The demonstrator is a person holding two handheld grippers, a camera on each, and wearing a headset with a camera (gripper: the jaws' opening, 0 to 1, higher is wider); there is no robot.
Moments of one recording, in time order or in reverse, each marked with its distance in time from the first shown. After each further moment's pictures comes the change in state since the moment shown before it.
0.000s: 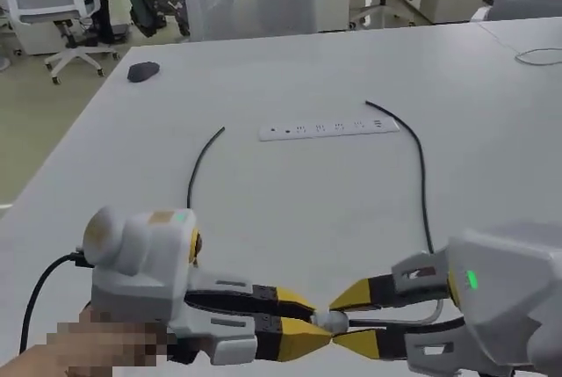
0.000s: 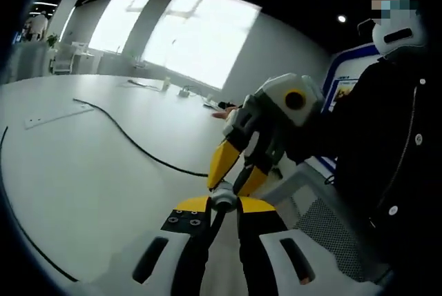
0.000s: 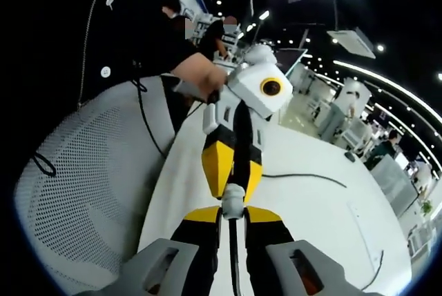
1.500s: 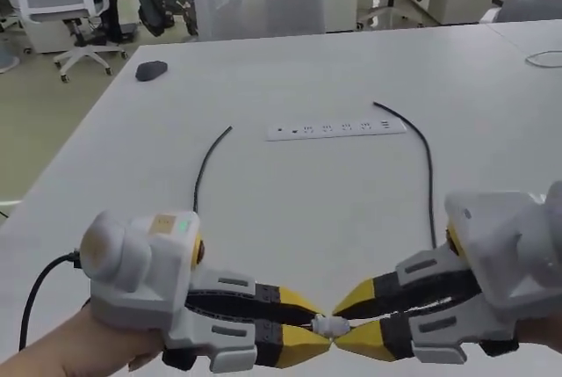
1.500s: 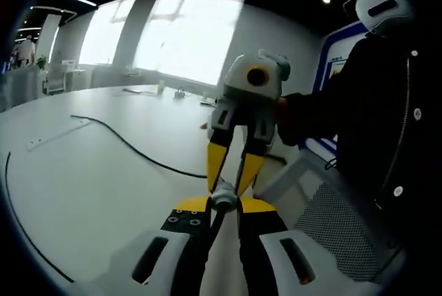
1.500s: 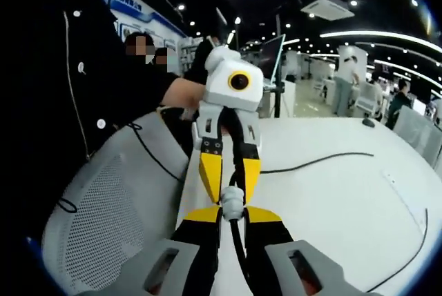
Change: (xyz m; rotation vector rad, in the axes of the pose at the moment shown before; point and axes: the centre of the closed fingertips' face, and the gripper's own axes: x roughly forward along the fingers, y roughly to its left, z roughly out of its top) left arm -0.004 0.003 -0.005 0.069 0.021 0.012; right arm 0.003 0.004 0.006 0.200 -0.076 0.104
